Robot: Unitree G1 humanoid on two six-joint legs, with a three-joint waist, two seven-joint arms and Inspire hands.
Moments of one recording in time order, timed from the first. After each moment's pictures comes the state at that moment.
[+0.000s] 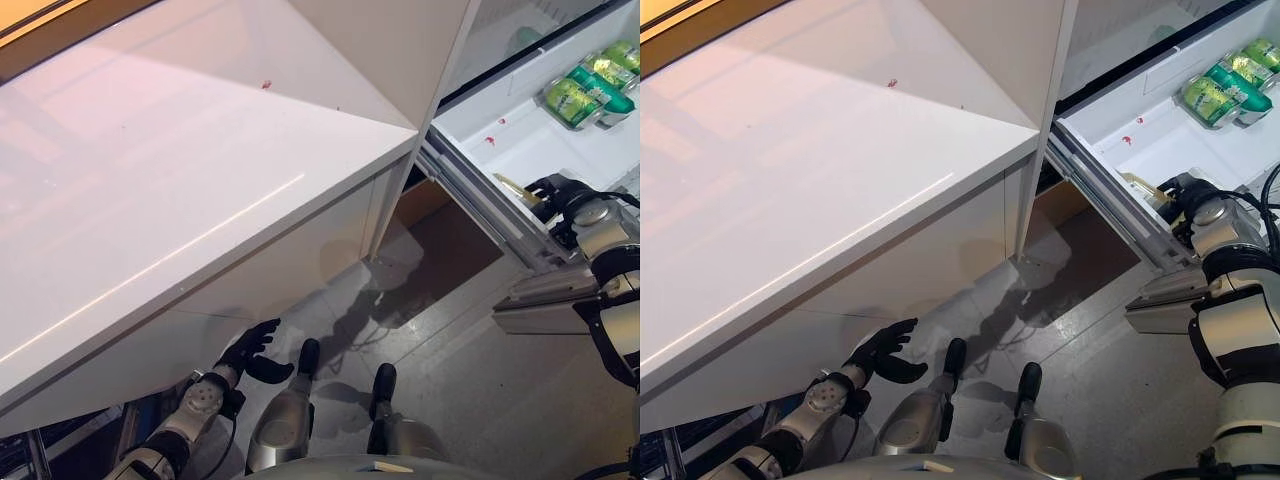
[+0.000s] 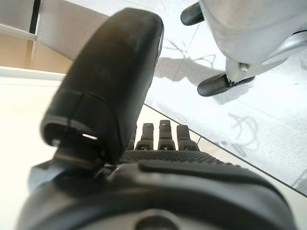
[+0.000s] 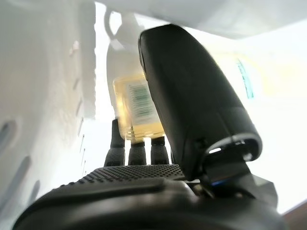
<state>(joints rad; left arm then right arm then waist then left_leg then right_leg) -0.12 0.39 -0.48 0.92 -0.19 -0.29 -0.04 -1.00 -0.86 0.49 1.17 -0.14 0.18 0.18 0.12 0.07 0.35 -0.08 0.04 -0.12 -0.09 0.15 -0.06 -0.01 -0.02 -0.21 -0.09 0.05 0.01</state>
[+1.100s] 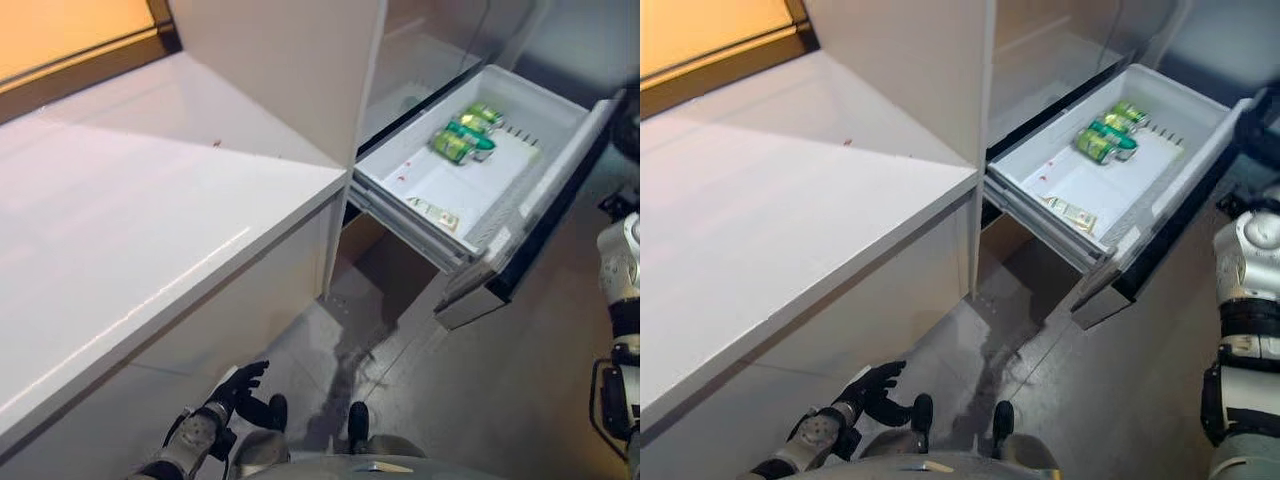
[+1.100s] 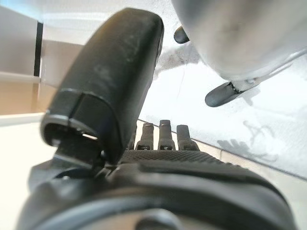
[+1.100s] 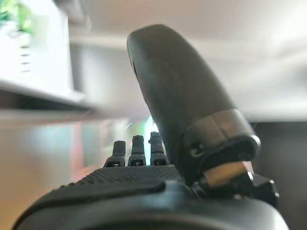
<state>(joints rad) -0.03 0.36 -0.46 1.02 -0.11 -0.24 -0.04 -0.54 -0.76 -0.22 0.69 0.70 -0.23 -0.48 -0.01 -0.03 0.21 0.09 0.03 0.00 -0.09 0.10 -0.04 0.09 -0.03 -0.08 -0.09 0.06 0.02</state>
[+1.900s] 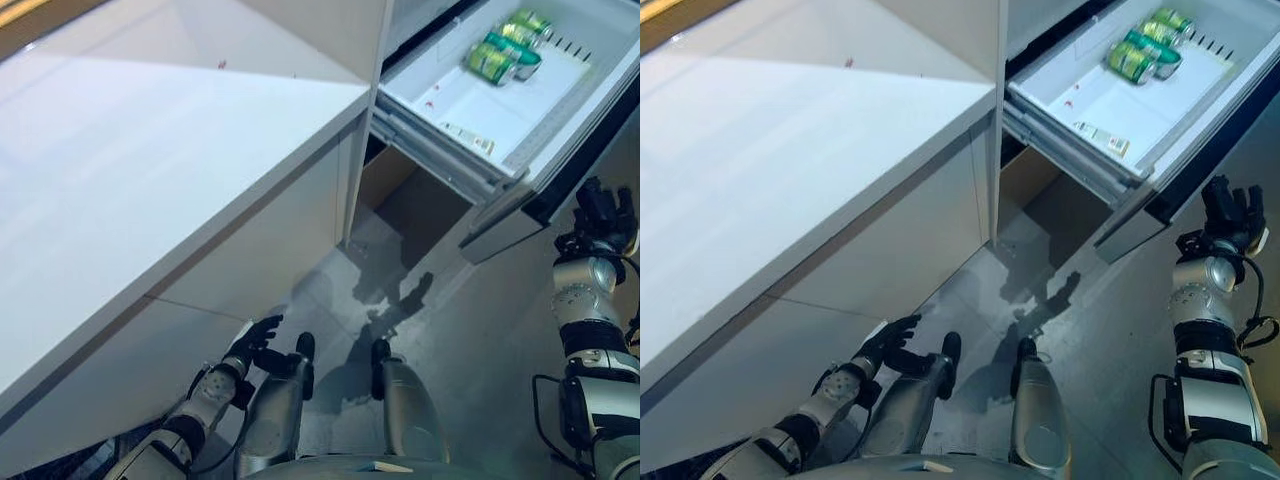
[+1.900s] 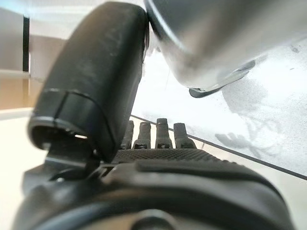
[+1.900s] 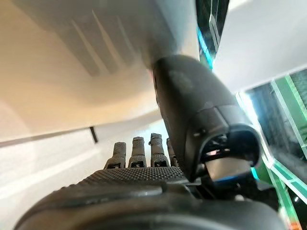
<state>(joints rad) -0.22 0.33 -0.47 1.01 -0.16 -0.25 0.05 -0.56 -0.62 -0.19 0.75 0.99 -0.27 -0.32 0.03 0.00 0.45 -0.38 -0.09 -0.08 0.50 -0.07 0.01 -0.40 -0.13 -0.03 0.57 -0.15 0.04</state>
